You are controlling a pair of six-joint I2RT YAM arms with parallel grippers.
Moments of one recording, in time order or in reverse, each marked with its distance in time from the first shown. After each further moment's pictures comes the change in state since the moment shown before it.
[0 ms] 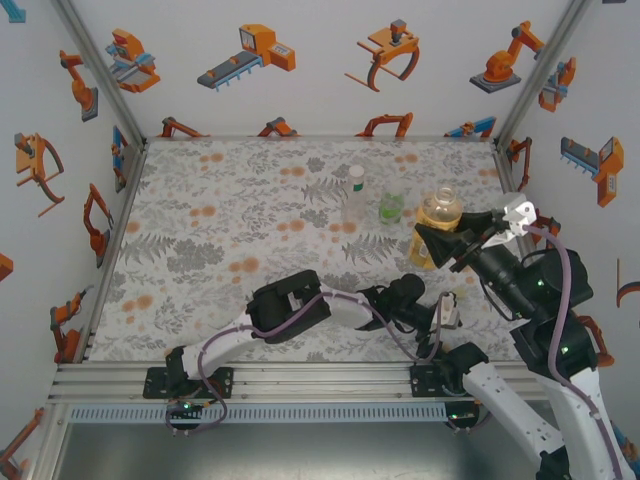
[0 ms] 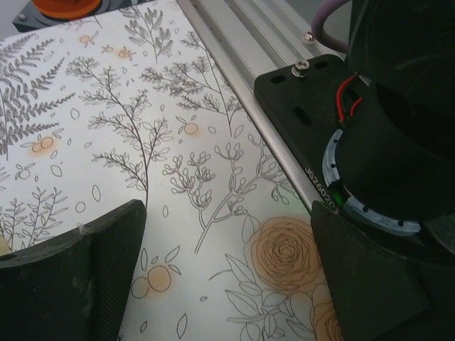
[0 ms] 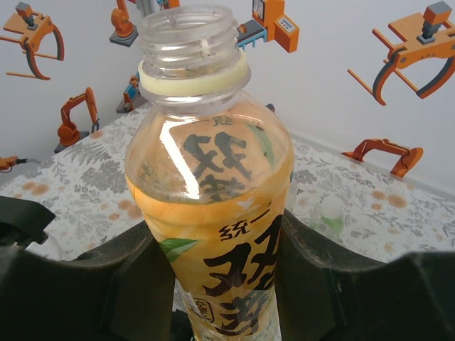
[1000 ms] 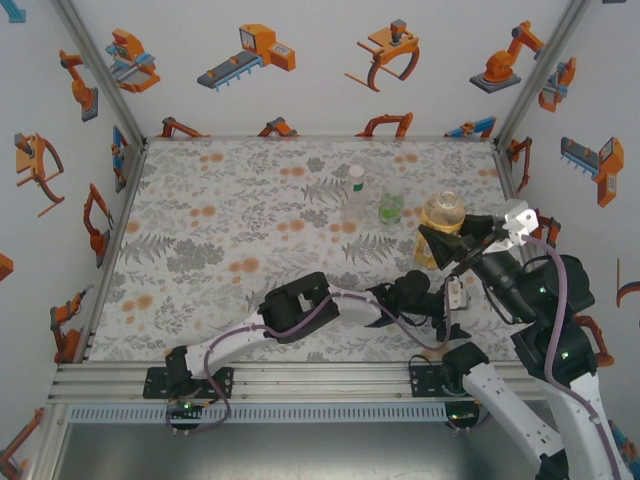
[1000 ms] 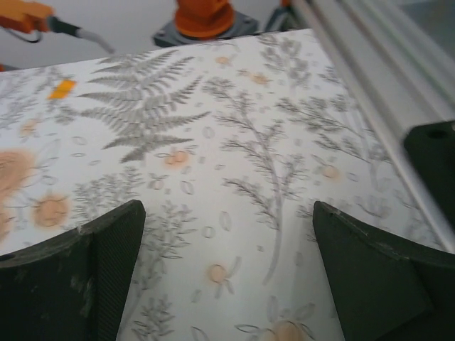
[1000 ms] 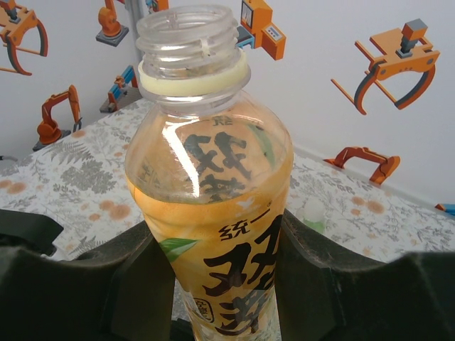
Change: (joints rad) left arm 0.014 0.150 0.209 0.106 -0.293 -0.070; right arm 0.000 -0.032 -0.027 0.015 0.023 -0.059
